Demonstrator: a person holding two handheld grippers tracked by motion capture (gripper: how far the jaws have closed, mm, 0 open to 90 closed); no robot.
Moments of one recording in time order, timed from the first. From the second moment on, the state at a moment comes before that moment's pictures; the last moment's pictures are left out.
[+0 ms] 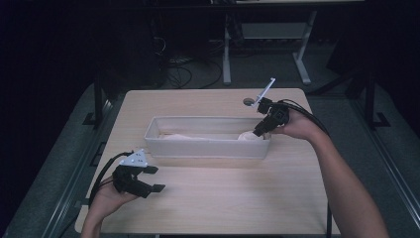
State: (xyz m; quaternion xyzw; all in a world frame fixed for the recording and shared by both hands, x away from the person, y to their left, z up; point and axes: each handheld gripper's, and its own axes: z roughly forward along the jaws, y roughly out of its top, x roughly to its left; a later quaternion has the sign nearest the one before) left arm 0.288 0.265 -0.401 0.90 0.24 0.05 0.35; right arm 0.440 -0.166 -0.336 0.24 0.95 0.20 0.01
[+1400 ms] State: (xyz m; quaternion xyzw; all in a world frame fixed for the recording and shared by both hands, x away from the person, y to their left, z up) left arm 0.287 0.269 -0.400 0.90 0.25 0.05 0.36; right arm 0.412 -0.189 -0.319 0.25 0.95 0.21 0.03
